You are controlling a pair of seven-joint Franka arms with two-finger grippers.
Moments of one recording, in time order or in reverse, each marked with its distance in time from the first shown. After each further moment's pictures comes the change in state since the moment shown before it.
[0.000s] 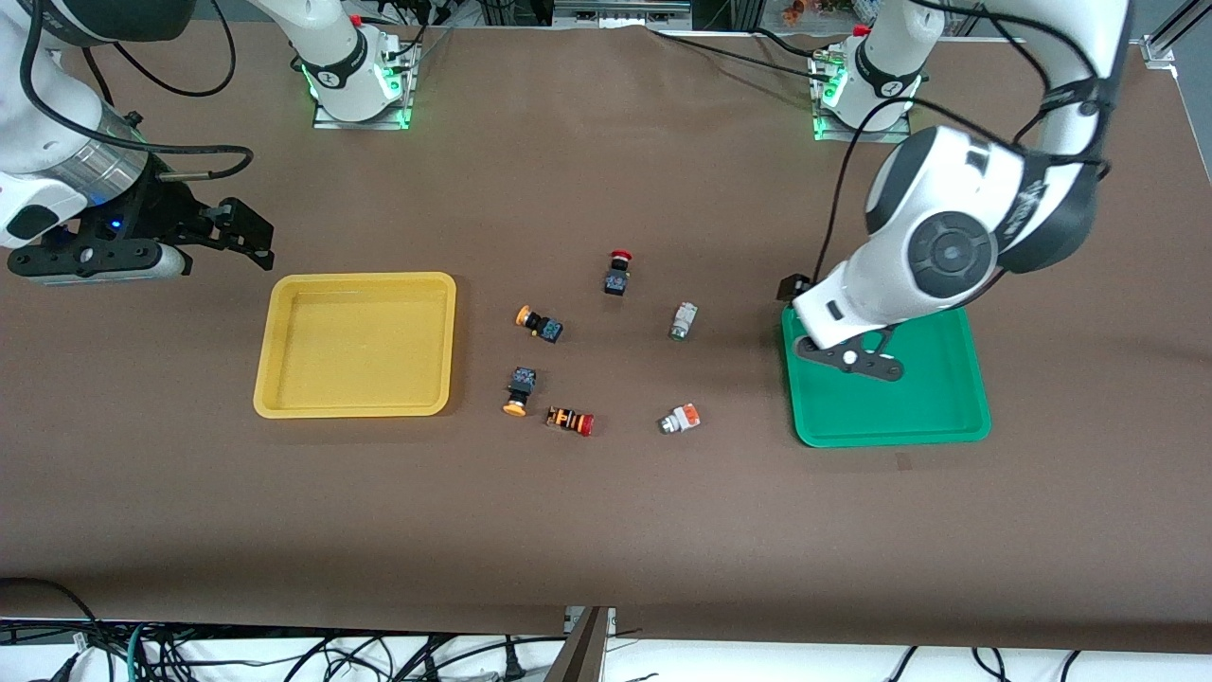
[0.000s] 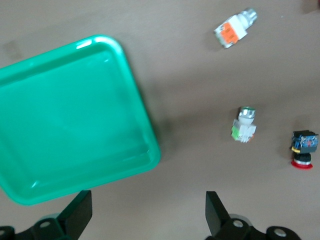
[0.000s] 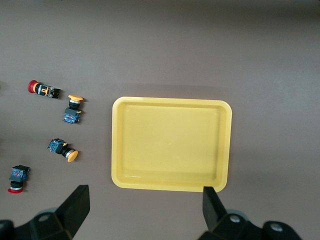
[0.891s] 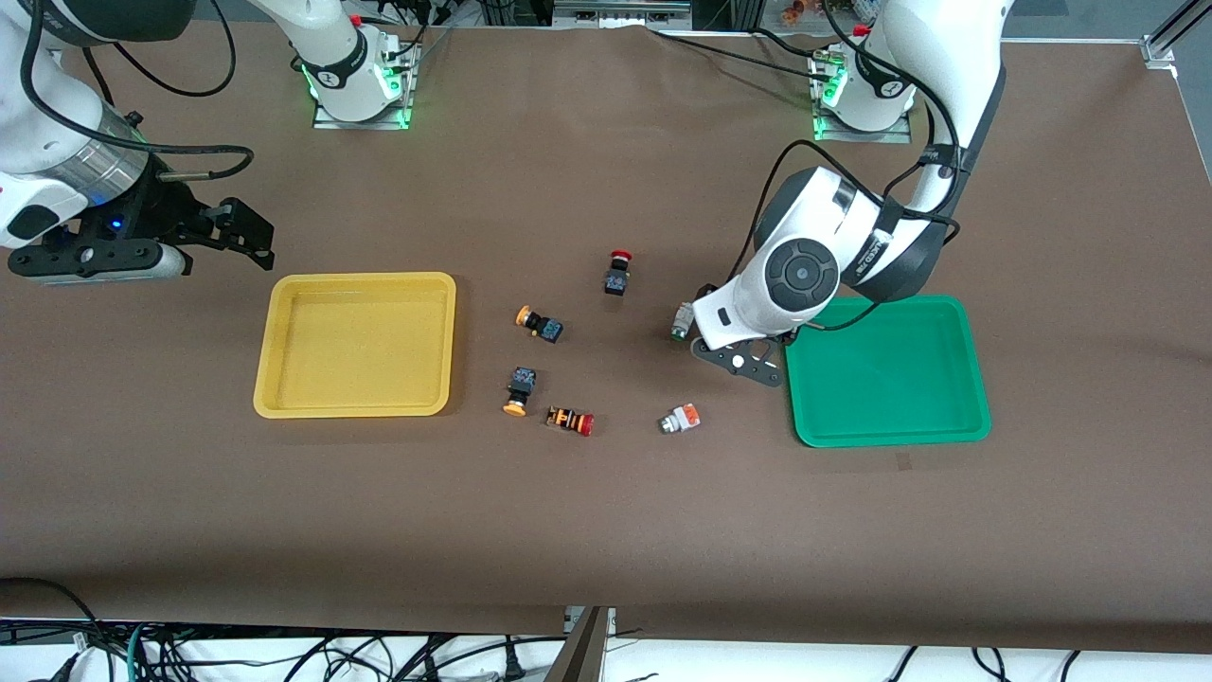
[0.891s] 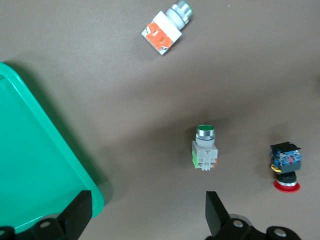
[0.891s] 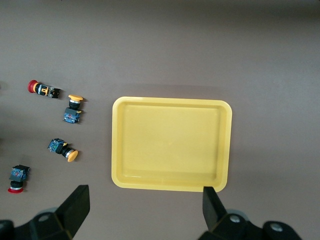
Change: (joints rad) left arm -0.125 0.133 0.002 -0.011 -0.020 0.162 -0.003; right arm 0.000 0.000 0.000 0.000 0.000 0.000 0.000
